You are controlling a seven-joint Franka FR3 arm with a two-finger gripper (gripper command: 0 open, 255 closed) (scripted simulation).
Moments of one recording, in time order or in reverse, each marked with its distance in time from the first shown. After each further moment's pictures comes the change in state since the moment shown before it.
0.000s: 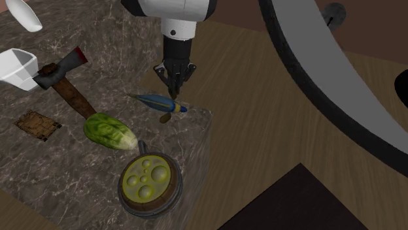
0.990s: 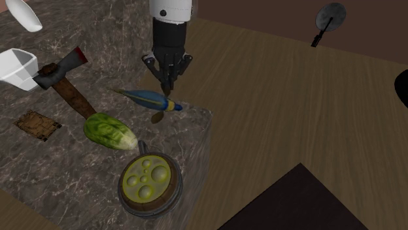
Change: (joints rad) arm 0.041 -0.179 -0.002 -0.117 -0.022 -0.047 0.058
